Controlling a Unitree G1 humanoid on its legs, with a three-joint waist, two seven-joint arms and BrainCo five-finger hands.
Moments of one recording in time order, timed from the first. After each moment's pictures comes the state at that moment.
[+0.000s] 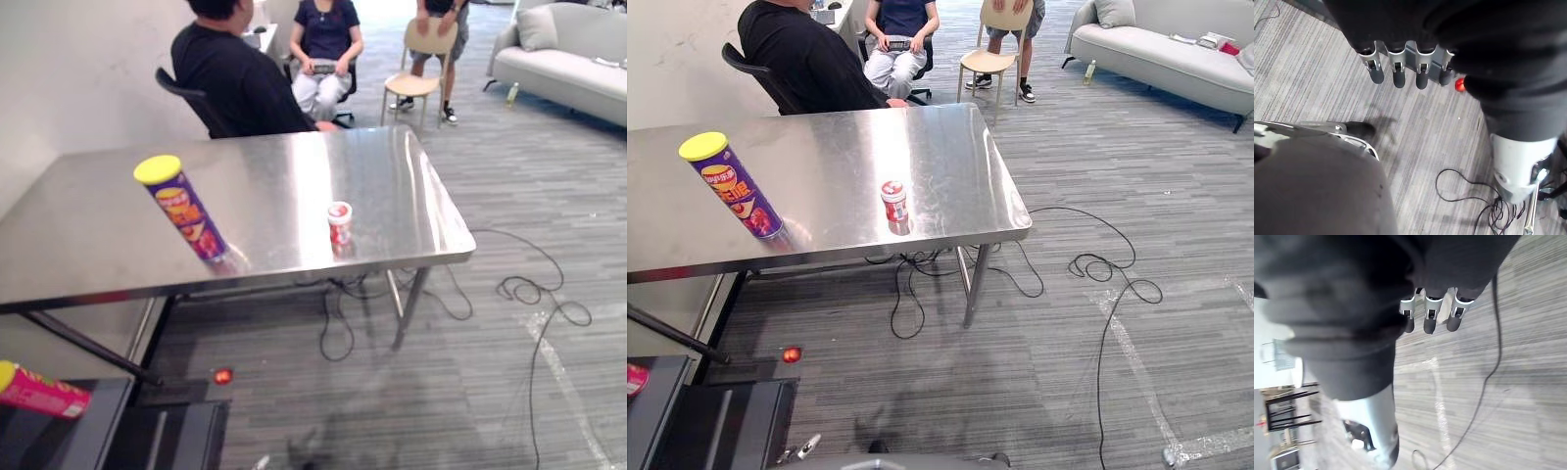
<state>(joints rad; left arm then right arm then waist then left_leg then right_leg) 0.17 0.11 0.26 1.21 -0.22 -0.18 -0.04 -0.03 -0.34 -1.19 1.13 0.44 -0.16 -0.10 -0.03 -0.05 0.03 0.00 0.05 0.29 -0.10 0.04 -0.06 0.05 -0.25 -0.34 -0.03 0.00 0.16</state>
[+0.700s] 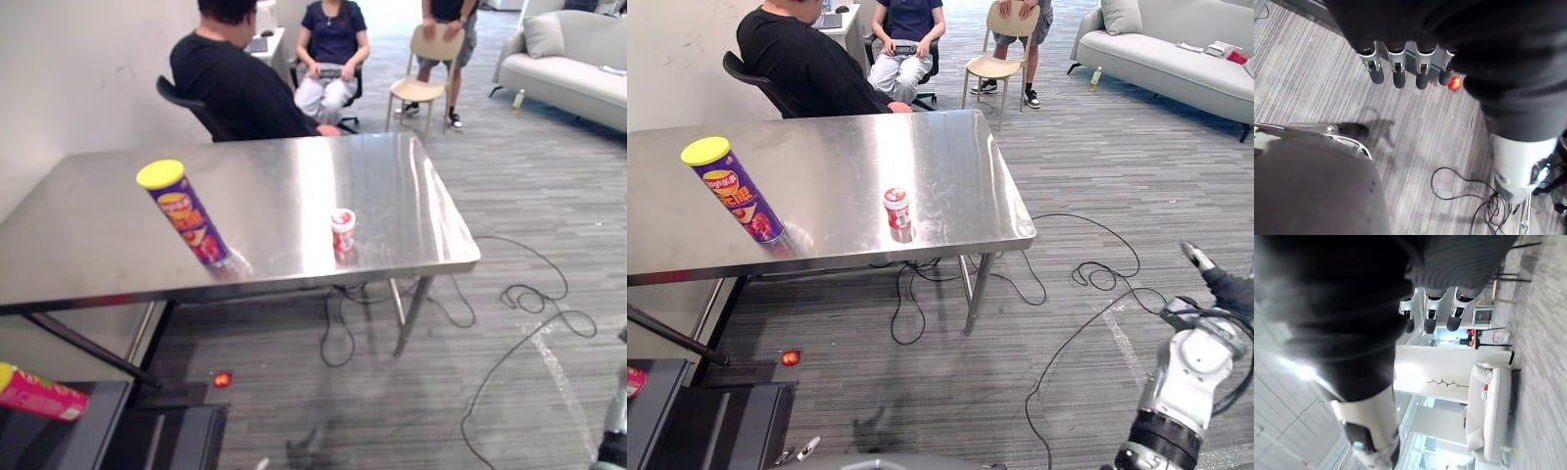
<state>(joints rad) 0.20 0.11 0.19 1.15 -0.22 -0.19 -0.02 -0.08 -0.30 -0.68 0.08 0.06 -0.22 -0.25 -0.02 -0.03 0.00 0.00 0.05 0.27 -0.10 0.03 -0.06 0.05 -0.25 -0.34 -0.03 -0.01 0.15</state>
